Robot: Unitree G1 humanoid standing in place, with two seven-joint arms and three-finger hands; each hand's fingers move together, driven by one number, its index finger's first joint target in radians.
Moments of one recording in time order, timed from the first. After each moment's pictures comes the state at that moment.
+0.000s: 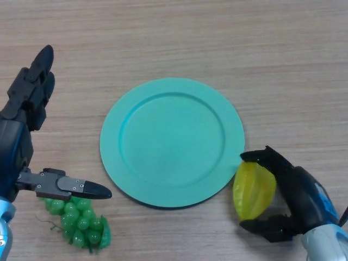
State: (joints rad) left arm 0.04 0.25 0.22 -0.46 -0.03 0.10 -0.23; right arm 0.12 -0.19 0.24 -0.27 -0.54 0.30 0.03
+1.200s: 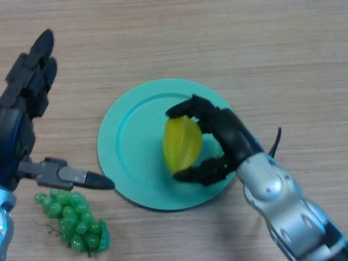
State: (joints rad) left arm -0.01 0.26 0.21 -0.49 -0.07 0.13 -0.23; right arm -0.42 -0.19 0.49 0.06 -0.21 0.42 -0.10
